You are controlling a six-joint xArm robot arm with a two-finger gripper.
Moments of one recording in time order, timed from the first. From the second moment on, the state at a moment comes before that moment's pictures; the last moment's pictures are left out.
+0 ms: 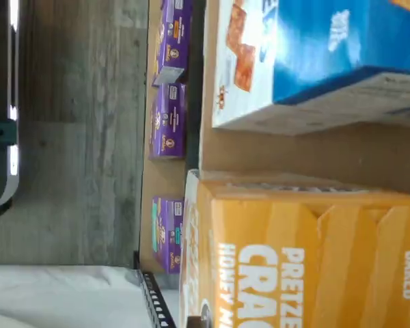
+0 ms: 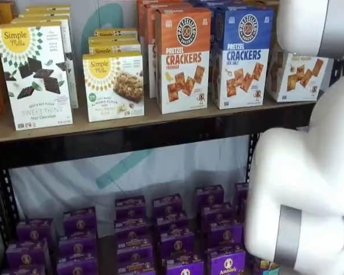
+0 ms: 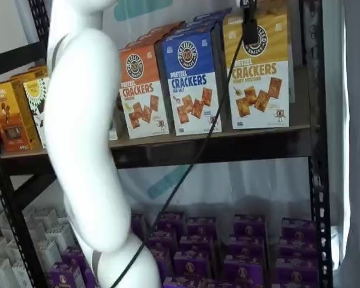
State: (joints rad) arm -0.68 -0.16 -1.81 0.17 1.77 -2.20
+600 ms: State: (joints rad) arm -0.75 -0.38 -1.59 0.15 1.76 -2.29
